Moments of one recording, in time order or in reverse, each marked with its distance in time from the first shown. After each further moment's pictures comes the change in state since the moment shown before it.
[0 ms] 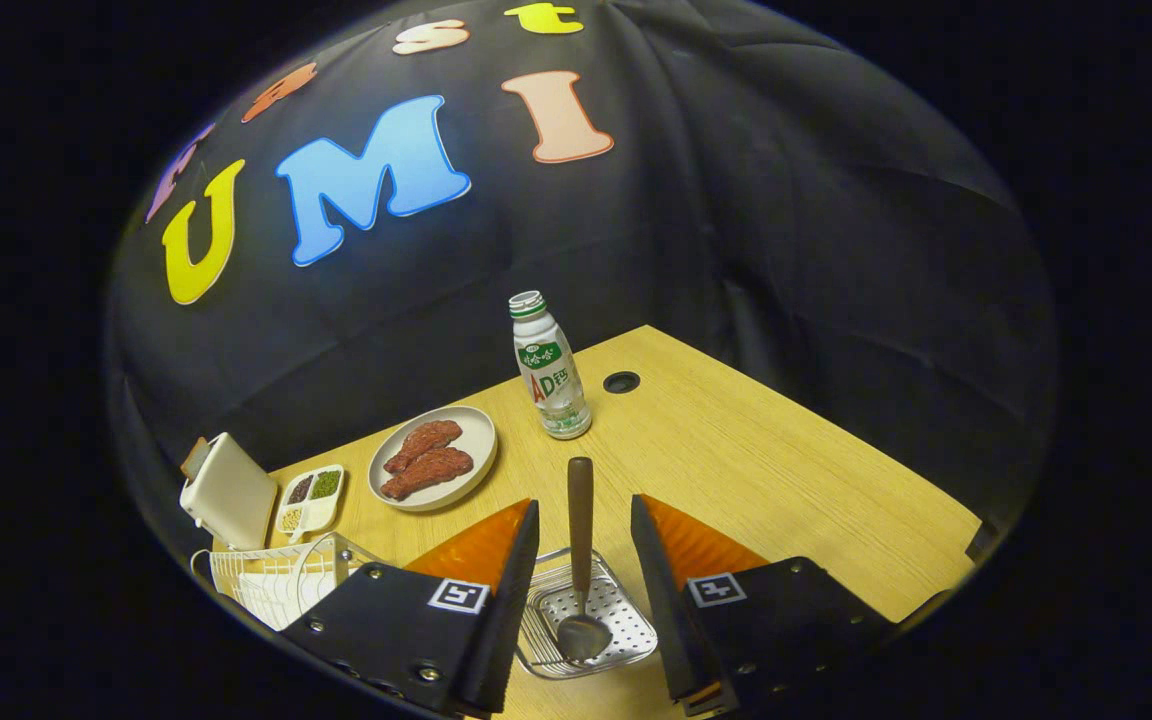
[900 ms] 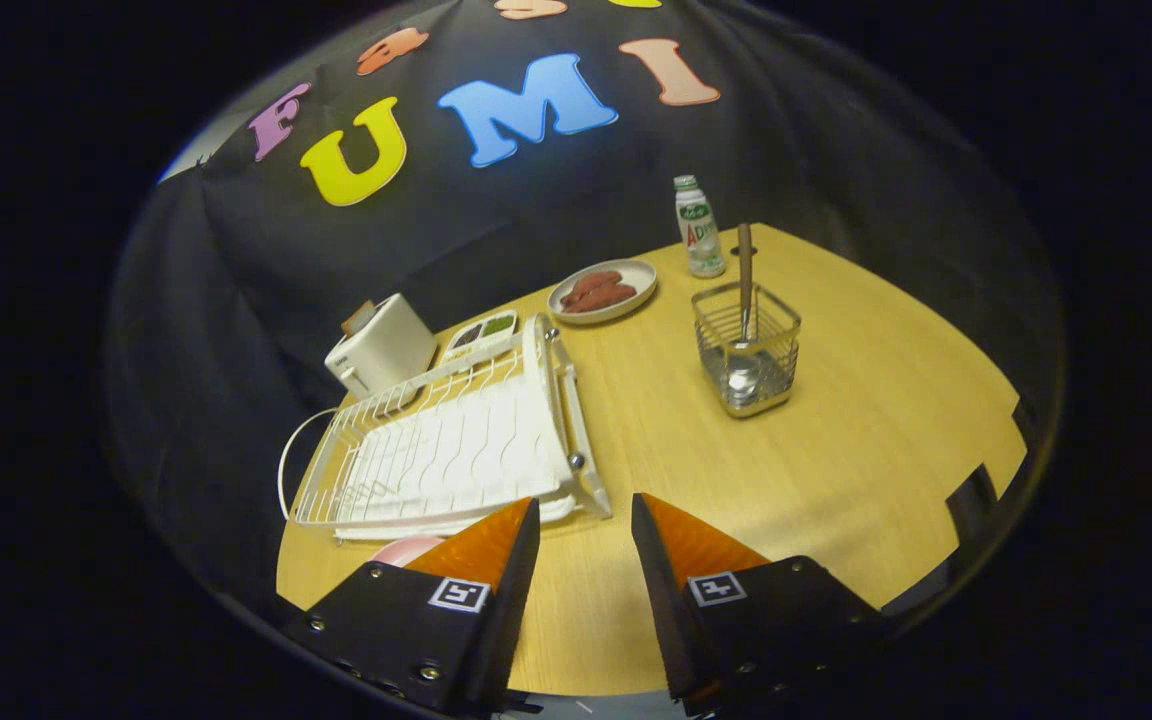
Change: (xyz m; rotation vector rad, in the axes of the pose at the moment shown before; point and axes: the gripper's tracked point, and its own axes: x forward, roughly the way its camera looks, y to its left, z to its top) arm -0.195 0.091 -0.139 -0.068 0.158 0.266
